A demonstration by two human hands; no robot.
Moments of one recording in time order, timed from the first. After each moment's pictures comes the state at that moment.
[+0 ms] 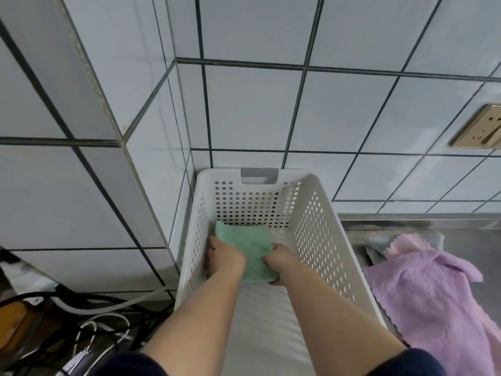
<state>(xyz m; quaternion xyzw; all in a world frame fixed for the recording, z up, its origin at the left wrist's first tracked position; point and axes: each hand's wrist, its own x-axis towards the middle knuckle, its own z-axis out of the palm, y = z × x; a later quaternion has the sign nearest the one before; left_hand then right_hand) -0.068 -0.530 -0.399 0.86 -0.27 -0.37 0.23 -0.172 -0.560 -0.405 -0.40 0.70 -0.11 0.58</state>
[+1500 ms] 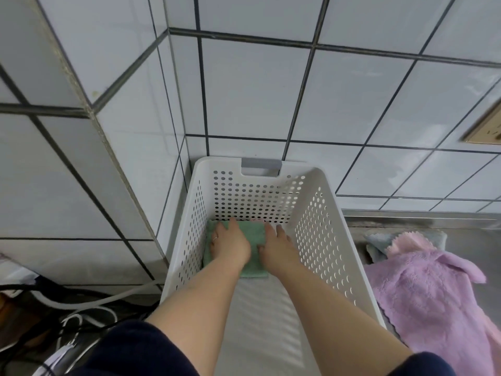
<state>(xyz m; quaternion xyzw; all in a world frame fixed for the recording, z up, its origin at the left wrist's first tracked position) -0.075 -0.554 -0.417 0.83 -0.47 -0.29 0.14 -0.183 -0.562 -0.415 -0.71 0.64 0.01 0.28</state>
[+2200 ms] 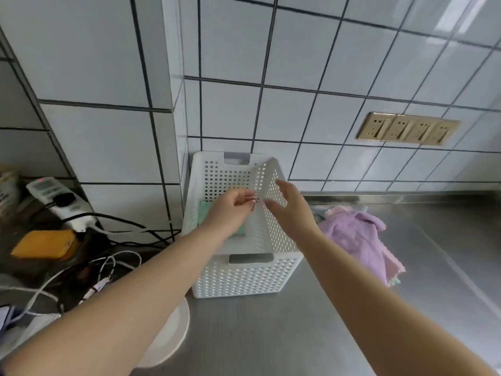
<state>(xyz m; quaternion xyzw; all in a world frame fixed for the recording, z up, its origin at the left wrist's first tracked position) -0.099 -0.372 -0.245 0.59 -0.53 -0.42 0.44 -0.242 -0.392 -0.237 -0.65 0.59 -0.34 0.32</state>
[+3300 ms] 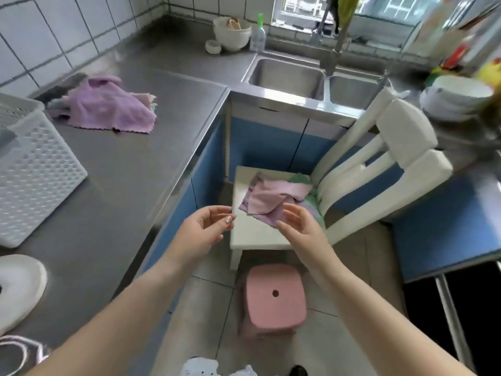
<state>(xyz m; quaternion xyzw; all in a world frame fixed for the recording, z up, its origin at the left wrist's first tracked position) -0.158 0.006 -0.324 0.26 -0.67 -0.69 0.06 -0.255 0.183 -0.332 -0.15 0.81 -0.53 0.20</state>
